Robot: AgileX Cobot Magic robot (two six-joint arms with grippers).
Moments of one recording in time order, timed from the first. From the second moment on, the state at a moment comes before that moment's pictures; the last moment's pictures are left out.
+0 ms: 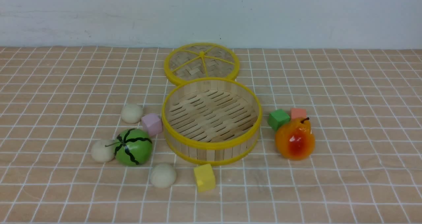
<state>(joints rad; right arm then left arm) 0.00 -0.01 0.02 -0.22 0.40 0.41 -0.17 -0.01 0.03 0.16 0.38 -0.45</state>
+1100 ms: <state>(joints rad) 0.00 -0.01 0.02 -0.22 0.40 0.41 -0.17 -0.01 0.03 0.12 0.02 -0.44</state>
